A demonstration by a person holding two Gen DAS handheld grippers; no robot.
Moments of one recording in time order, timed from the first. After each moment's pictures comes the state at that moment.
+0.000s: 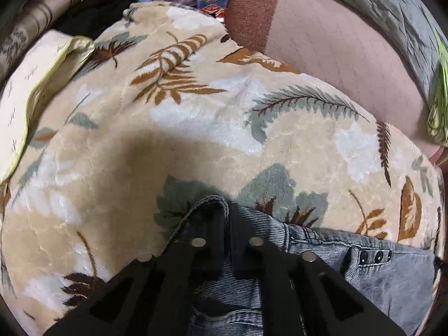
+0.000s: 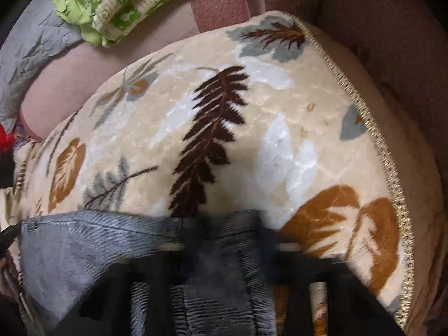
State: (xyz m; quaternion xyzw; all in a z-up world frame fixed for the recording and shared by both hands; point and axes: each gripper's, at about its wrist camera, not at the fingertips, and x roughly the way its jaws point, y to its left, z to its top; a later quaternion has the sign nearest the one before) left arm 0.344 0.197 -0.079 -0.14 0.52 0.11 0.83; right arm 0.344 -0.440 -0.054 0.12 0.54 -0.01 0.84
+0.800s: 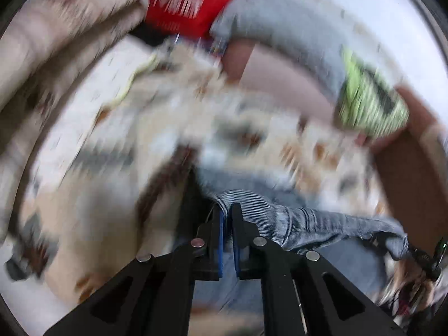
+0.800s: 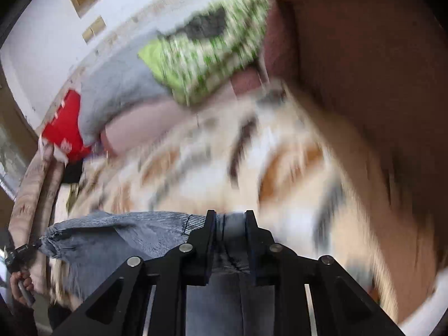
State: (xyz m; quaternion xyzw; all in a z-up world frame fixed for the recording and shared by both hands) left arm 0.035 0.233 0.023 -0.19 0.45 0.02 0.87; right arm 0.063 -0.449 0.037 0.18 0.40 0.06 0.90
